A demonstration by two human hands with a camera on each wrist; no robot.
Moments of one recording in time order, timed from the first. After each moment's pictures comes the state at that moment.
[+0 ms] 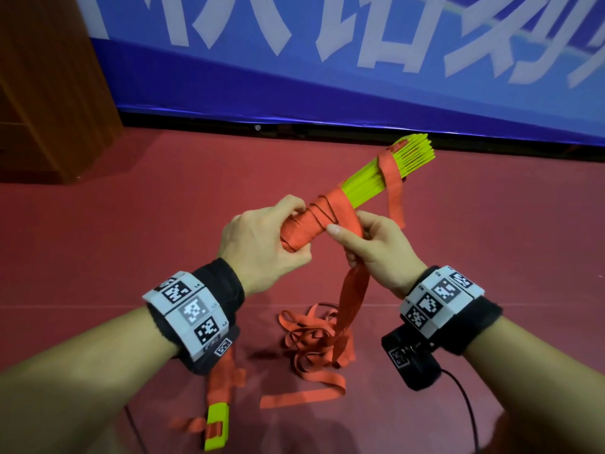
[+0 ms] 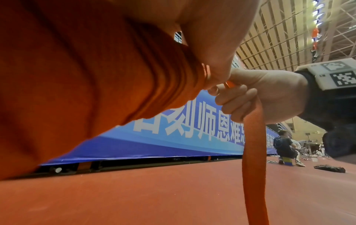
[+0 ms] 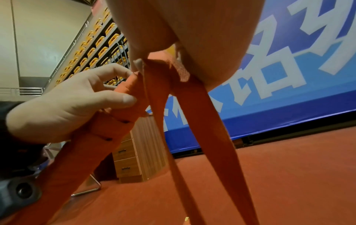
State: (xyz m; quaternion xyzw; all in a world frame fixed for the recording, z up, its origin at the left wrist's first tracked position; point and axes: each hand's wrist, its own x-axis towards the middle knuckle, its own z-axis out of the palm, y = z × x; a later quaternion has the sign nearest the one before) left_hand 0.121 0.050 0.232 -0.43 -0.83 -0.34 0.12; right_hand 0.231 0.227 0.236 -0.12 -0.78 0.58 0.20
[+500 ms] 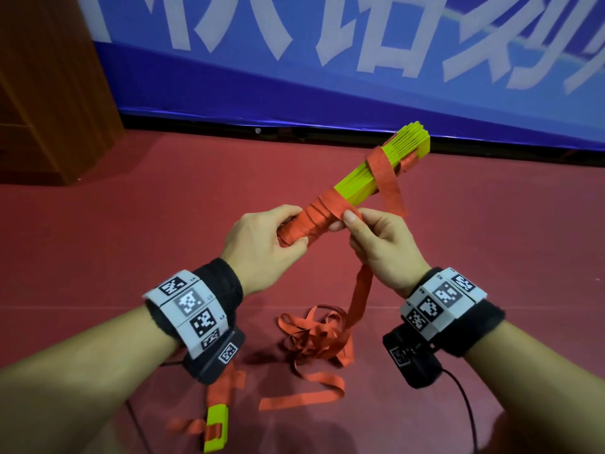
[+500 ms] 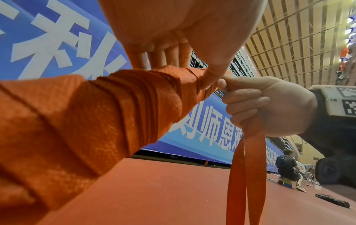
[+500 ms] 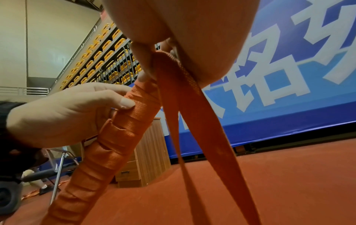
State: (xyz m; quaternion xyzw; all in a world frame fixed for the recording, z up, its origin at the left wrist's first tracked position) left_hand 0.119 0.050 0.234 -0.40 -0.82 -0.41 0.04; right_hand 0.232 0.228 0.243 -0.09 -0.79 0.57 0.23
